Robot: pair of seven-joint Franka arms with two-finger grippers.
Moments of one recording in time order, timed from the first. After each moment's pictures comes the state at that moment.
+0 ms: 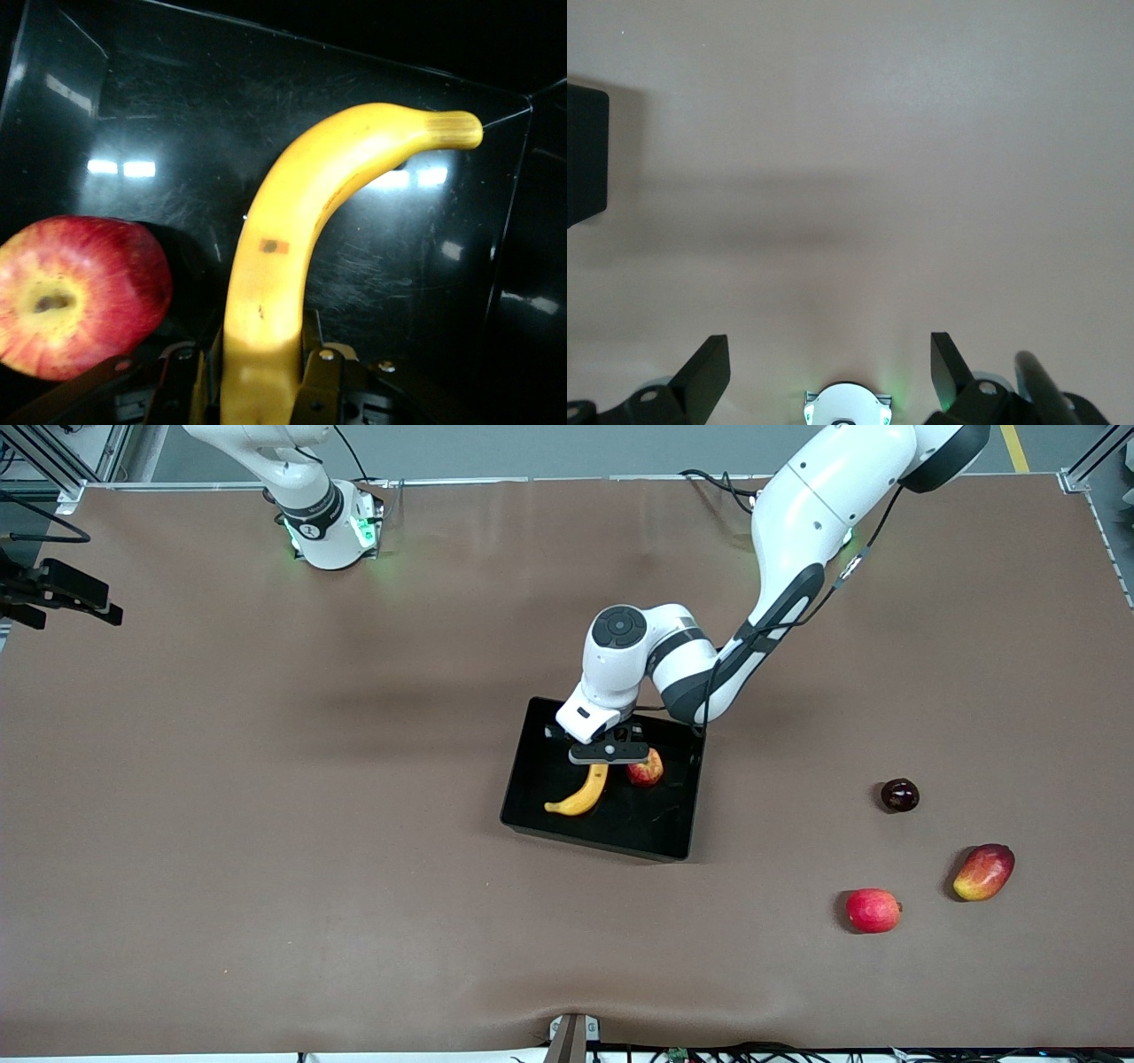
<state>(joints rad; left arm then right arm) -0.30 0.74 -0.52 -1.73 0.64 2.47 -1.19 -0.06 -0.02 -0.03 -1.51 0.05 1.35 -0.09</state>
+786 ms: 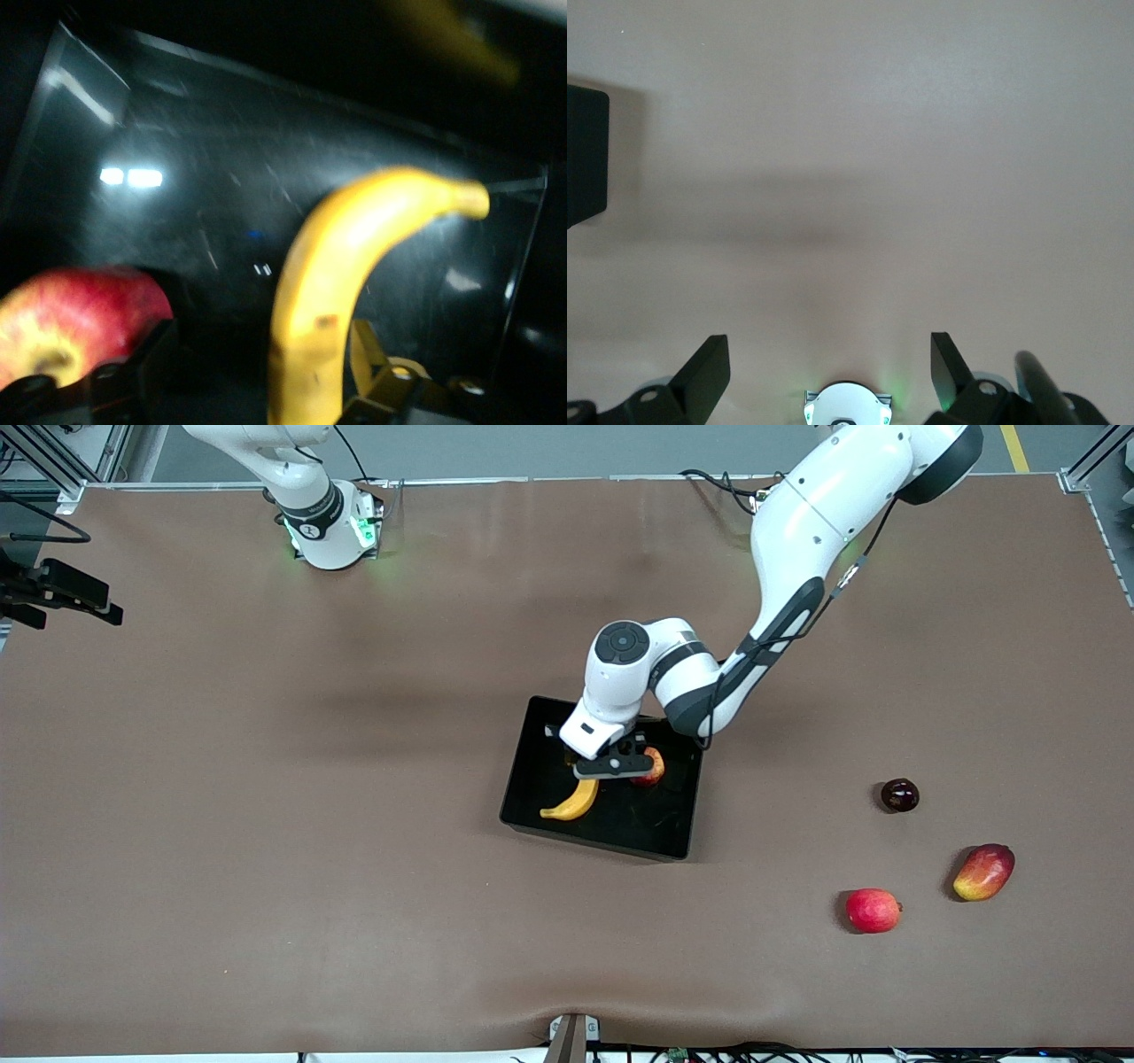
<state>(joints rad) -0.30 0.75 -0.49 -1.64 0.64 2.42 -1.22 -0.06 -0.02 -0.03 -1.51 0.05 1.35 -0.09</state>
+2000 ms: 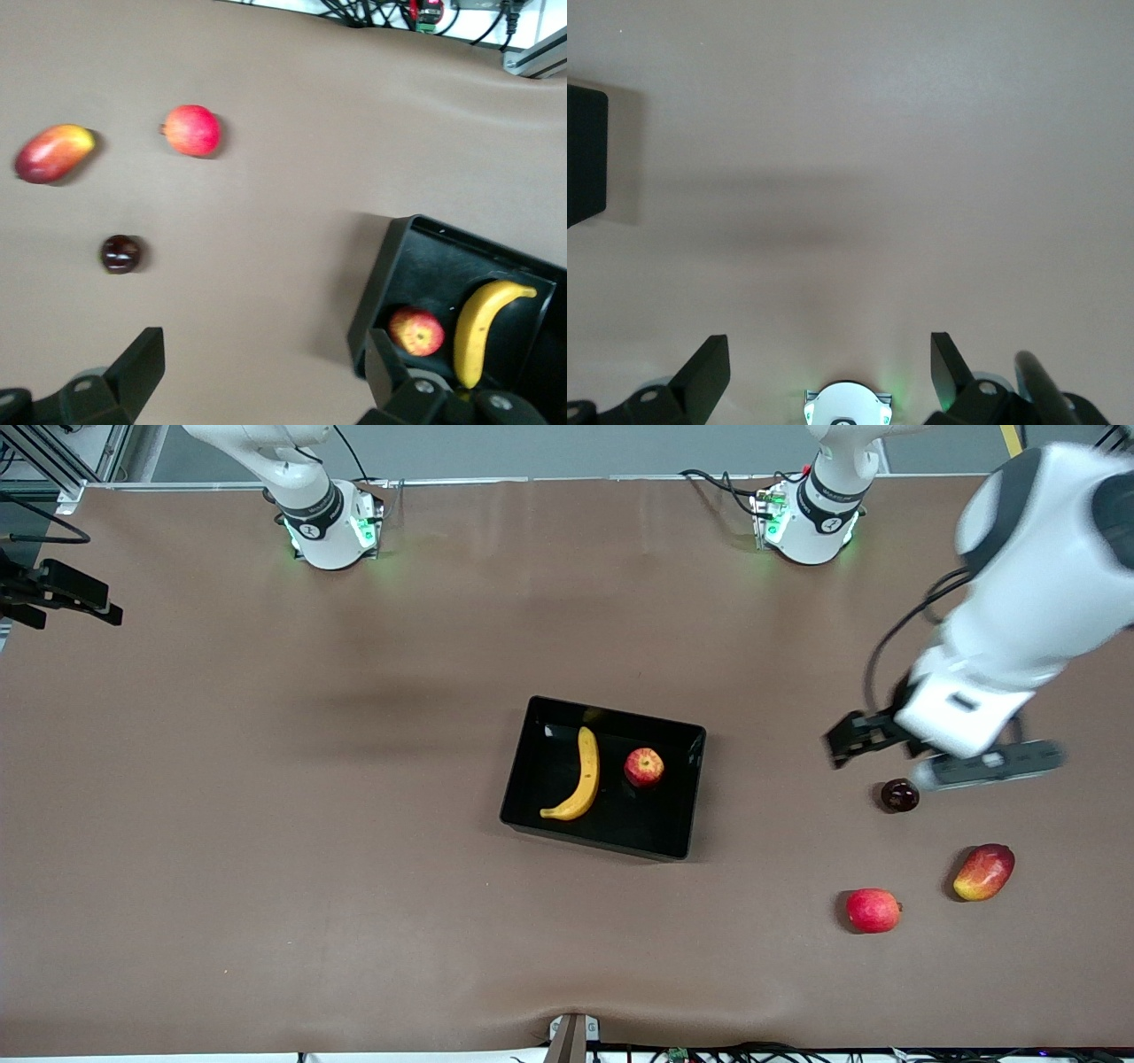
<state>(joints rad) 0.19 0.25 -0.51 -1.39 0.14 1.72 -0.44 -0.06 -0.02 -0.03 -1.51 0.05 1.35 -0.09</state>
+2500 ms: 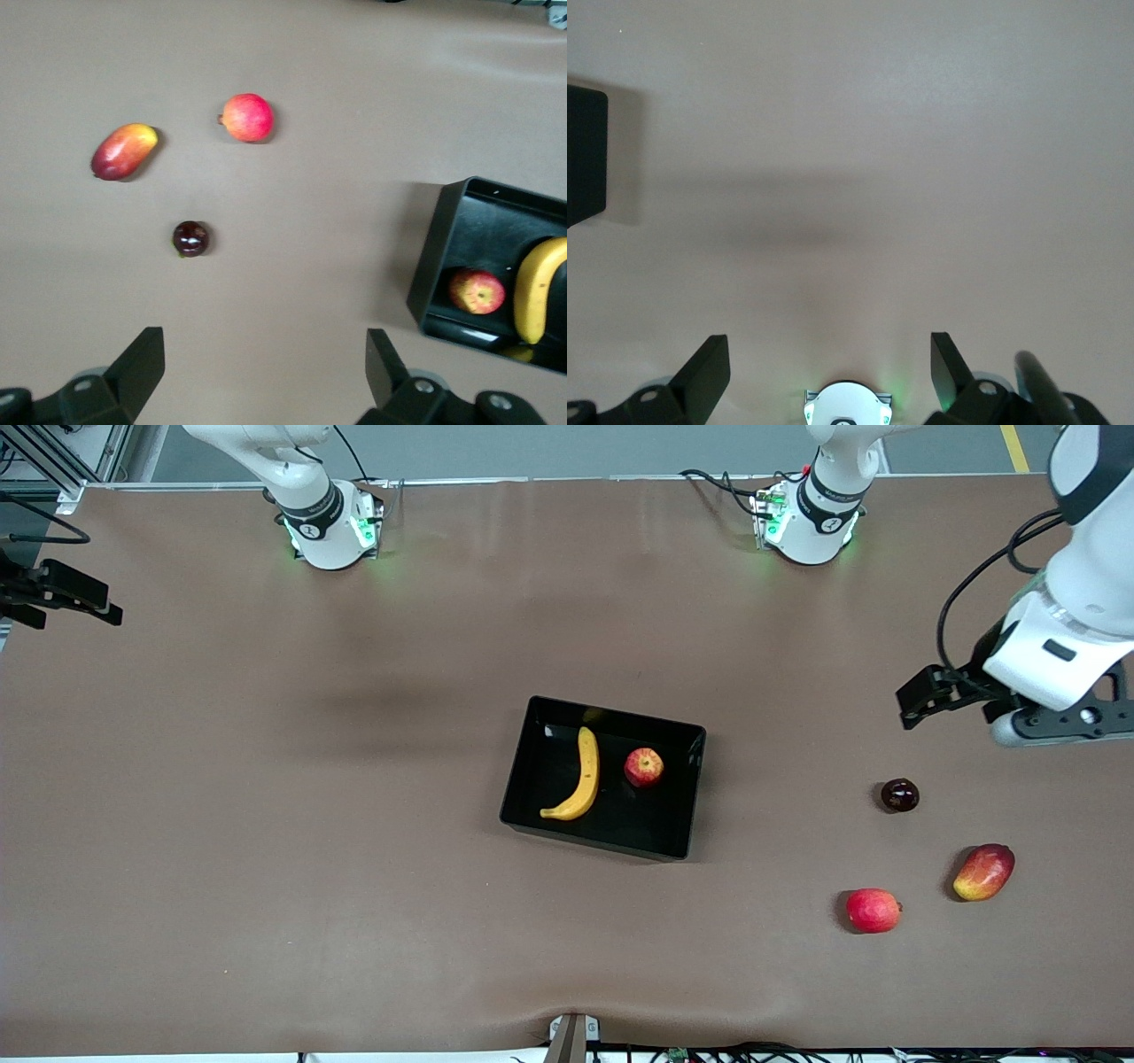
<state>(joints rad) 0.23 0.16 -0.45 -1.41 0.14 1.63 -0.25 -0.06 -0.02 -0.03 -1.51 0.05 1.35 -0.09</state>
